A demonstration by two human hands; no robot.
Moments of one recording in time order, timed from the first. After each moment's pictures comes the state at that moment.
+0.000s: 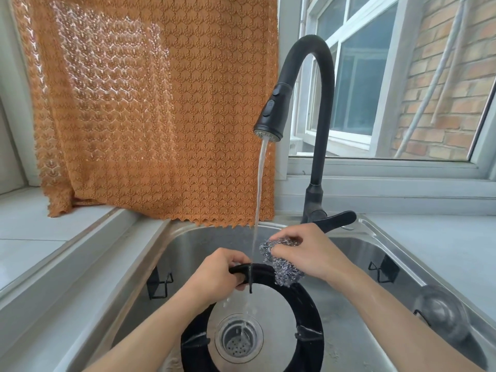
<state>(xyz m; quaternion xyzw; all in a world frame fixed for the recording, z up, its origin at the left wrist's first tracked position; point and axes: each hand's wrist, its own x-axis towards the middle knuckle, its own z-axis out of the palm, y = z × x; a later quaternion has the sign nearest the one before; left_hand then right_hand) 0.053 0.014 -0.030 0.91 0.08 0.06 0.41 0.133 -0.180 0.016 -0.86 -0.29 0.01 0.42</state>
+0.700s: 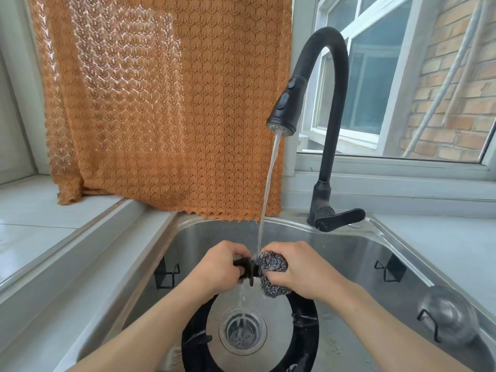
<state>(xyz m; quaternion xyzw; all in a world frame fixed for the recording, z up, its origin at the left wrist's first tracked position) 0.048 0.016 -0.025 0.91 0.12 0.07 0.38 0.131 -0.164 -0.017 -0.87 -0.43 -0.02 0.24</state>
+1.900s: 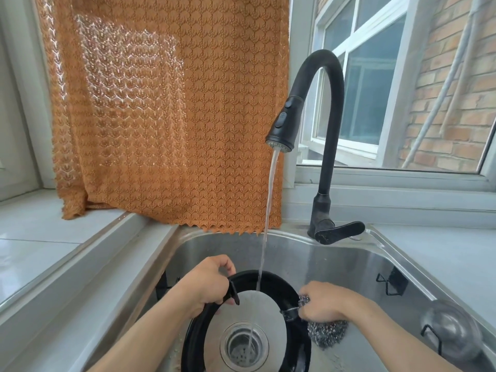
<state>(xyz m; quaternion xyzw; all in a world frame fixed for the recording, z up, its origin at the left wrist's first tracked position) 0.035 0.029 -0.015 0.83 0.23 -0.01 0.51 0.148 -0.190 -0.029 -0.95 -0.22 0.22 0.05</state>
